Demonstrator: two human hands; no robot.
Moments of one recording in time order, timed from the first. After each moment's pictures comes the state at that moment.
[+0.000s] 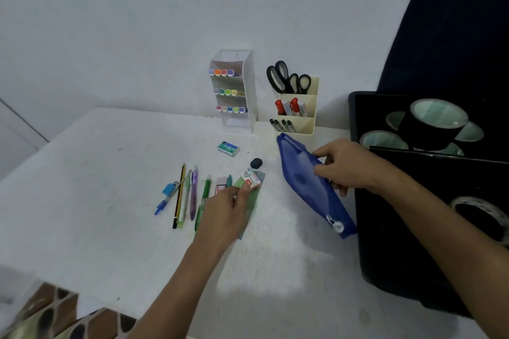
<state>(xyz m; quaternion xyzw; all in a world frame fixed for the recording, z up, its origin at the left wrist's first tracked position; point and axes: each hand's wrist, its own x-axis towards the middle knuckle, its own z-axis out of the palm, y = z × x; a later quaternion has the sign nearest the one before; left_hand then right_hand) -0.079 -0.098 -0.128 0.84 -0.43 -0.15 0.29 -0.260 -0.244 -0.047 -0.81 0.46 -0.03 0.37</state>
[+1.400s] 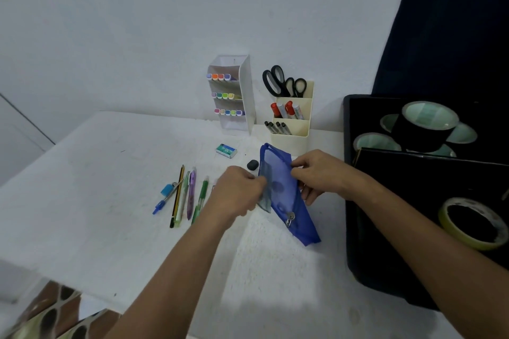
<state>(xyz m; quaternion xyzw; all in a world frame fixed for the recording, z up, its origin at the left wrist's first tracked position) -0.113 -0.125 -0.058 0.82 -0.36 -0.31 0.30 -0.245 -0.236 -0.064 -0.77 0.43 -0.03 0.48</state>
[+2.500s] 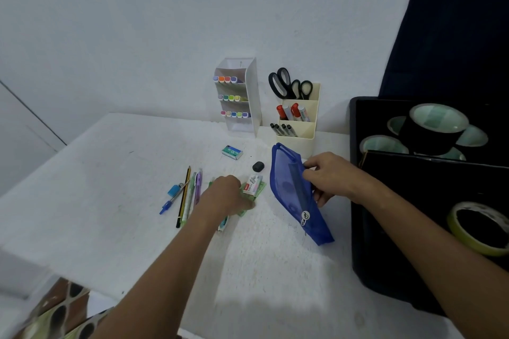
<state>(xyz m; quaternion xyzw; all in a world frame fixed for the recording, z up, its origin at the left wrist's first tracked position) -0.060 -0.142 -0.106 0.88 -0.43 -0.21 -0.01 -0.247 -0.246 -0.075 -0.76 0.46 -0.04 0.45</state>
